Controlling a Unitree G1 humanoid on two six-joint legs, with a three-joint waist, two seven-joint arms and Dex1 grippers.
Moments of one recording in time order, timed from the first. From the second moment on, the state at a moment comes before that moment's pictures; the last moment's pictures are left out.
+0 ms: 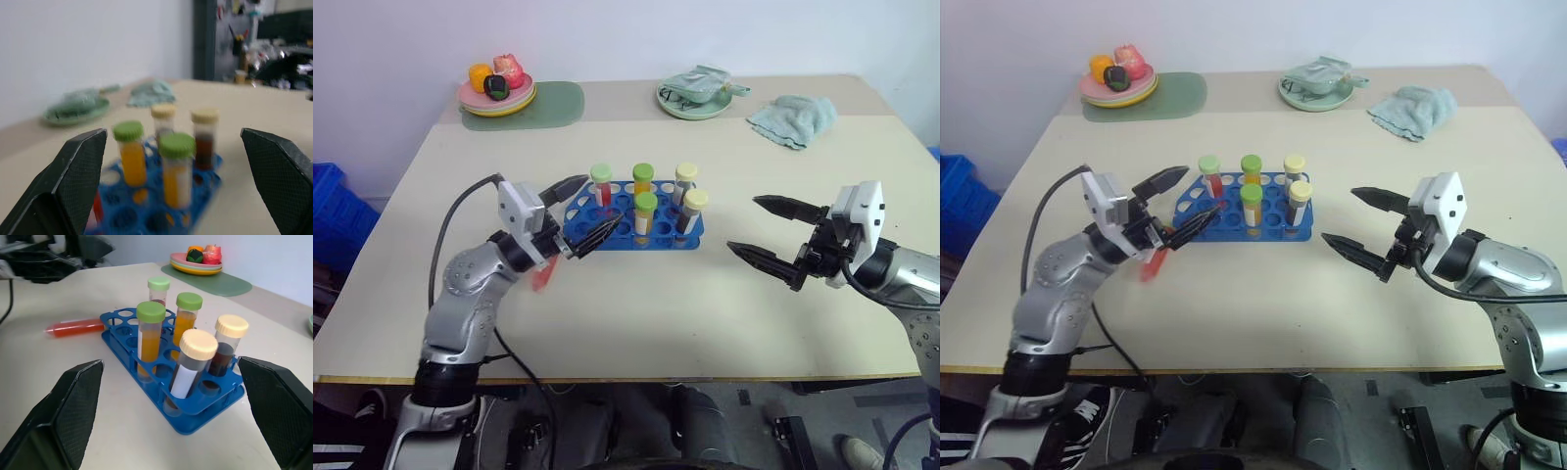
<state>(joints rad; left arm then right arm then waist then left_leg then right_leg) -0.24 0.49 0.06 -0.38 -0.58 0.35 -0.71 -0.14 -0.80 -0.29 -0.40 0.67 0.46 0.89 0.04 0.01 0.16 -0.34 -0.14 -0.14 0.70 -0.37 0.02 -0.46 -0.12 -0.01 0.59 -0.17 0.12</state>
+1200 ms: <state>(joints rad) -0.72 0.93 0.07 0.00 -1.39 1.61 0.16 -0.17 -0.78 -0.25 -0.37 0.64 0.42 0.93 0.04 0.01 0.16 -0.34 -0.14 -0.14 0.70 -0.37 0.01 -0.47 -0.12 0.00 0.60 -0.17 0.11</state>
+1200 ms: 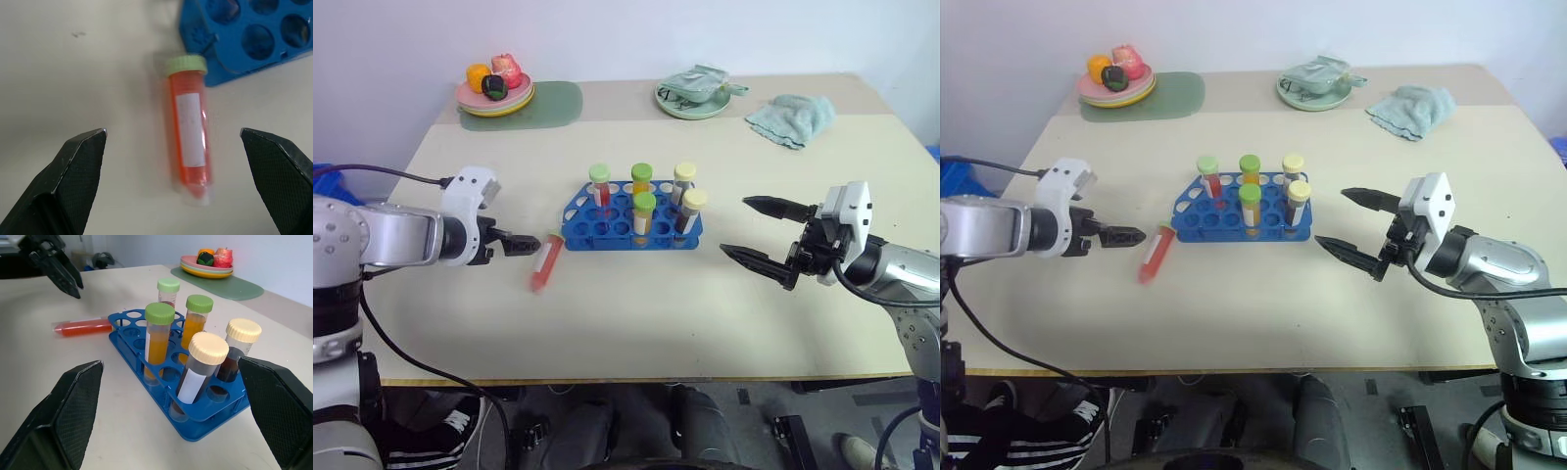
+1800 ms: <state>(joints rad) -0.94 0.86 -0.26 0.30 -1.54 1.61 0.27 -0.17 -0.76 -0.25 -0.37 0.63 0.42 0.91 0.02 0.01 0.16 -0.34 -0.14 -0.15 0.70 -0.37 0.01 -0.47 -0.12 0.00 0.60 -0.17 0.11</state>
